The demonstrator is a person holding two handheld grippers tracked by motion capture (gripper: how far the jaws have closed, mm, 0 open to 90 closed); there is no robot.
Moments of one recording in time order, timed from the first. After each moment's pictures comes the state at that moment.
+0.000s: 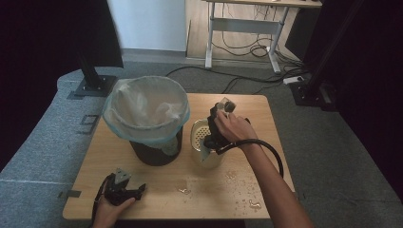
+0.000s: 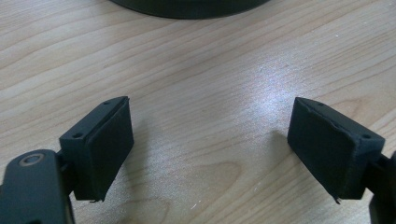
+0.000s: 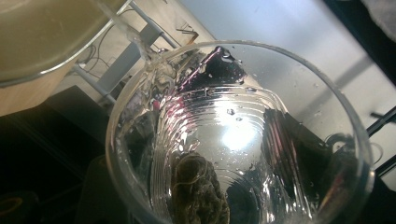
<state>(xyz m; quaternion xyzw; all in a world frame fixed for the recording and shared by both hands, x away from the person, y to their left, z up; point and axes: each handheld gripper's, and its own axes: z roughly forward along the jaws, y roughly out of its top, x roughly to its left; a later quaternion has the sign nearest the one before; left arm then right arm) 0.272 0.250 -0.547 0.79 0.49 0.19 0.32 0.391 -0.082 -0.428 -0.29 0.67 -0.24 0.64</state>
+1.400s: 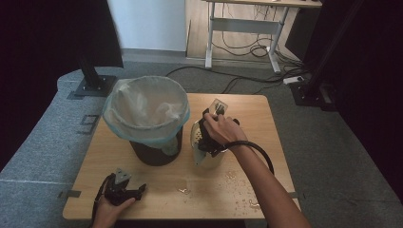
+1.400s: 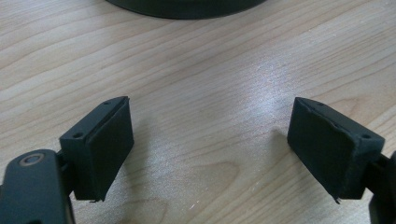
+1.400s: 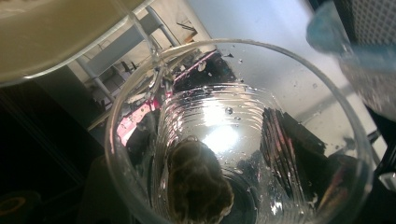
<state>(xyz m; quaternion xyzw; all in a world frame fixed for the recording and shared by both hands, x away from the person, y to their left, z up) 0.272 0.250 -0.547 0.79 0.48 0.19 0.32 0.387 -0.059 -0.429 -0.33 0.64 -0.29 0.63</state>
